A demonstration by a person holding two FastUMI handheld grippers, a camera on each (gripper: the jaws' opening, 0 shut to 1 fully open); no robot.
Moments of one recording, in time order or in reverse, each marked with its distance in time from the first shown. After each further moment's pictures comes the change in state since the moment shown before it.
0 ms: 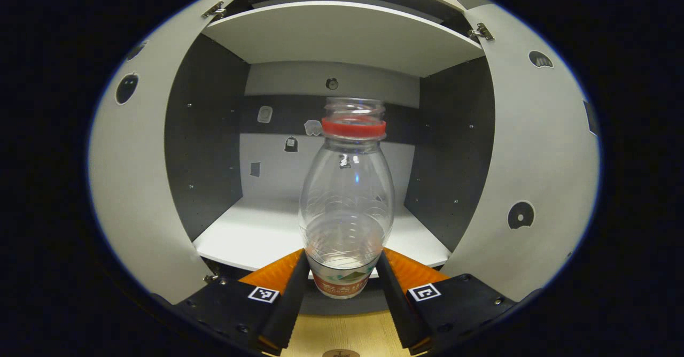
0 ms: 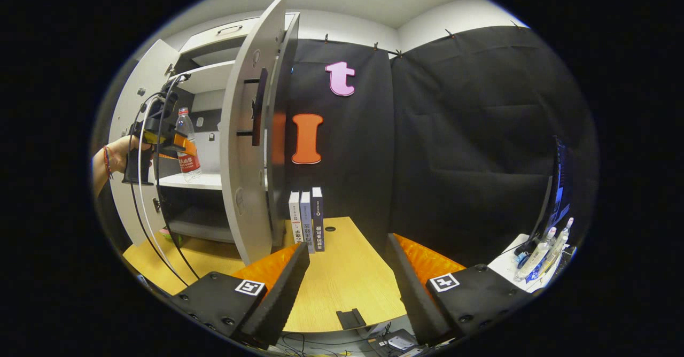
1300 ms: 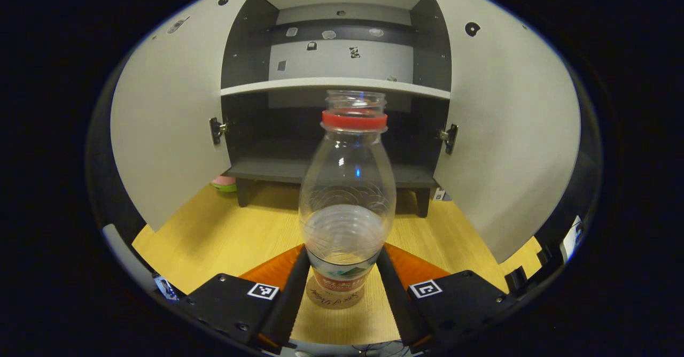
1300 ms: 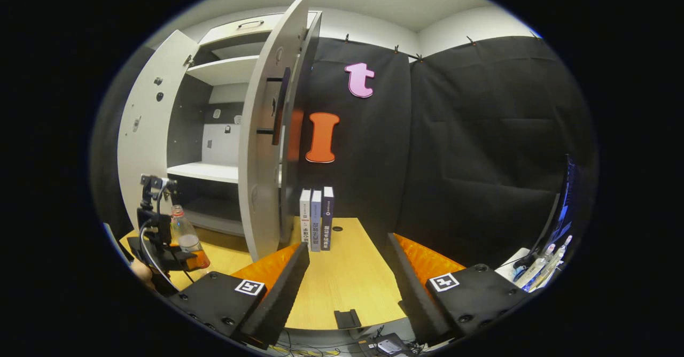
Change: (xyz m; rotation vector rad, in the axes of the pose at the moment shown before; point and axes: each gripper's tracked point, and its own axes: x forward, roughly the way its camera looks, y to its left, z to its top) left arm -0.118 -0.025 -0.281 -0.004 0.188 0.140; right arm -0.016 0.020 0.008 -0.088 -0.004 0.096
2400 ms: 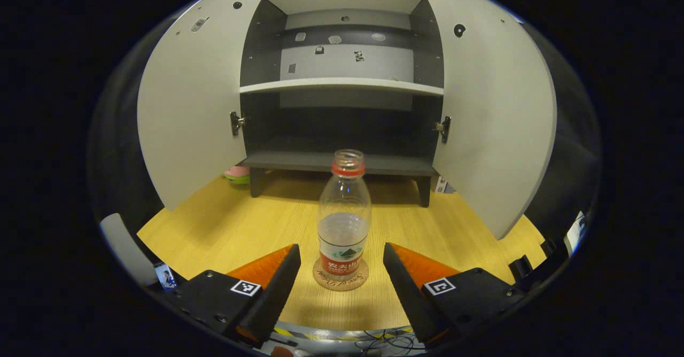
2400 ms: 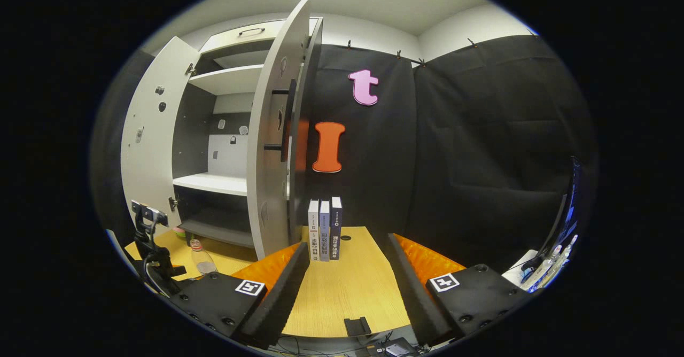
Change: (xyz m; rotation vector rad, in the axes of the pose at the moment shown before) left arm -0.014 0.008 -0.062 0.015 0.033 0.056; right arm 0.011 0.003 0.018 0.016 -0.025 0.010
